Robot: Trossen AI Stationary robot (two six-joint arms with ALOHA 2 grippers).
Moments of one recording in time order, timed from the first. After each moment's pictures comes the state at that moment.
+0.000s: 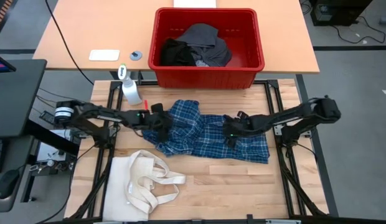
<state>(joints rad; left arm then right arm) 0.15 1.43 0.68 -0.23 -0.32 0.11 0.01 1.46 0.72 -0.51 0.36 0.43</state>
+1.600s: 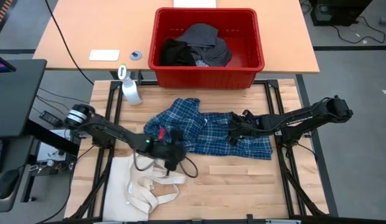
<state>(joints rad) -0.32 1.63 1.04 -0.32 -0.50 0.23 0.09 1.26 0.73 -0.56 0.47 0.58</state>
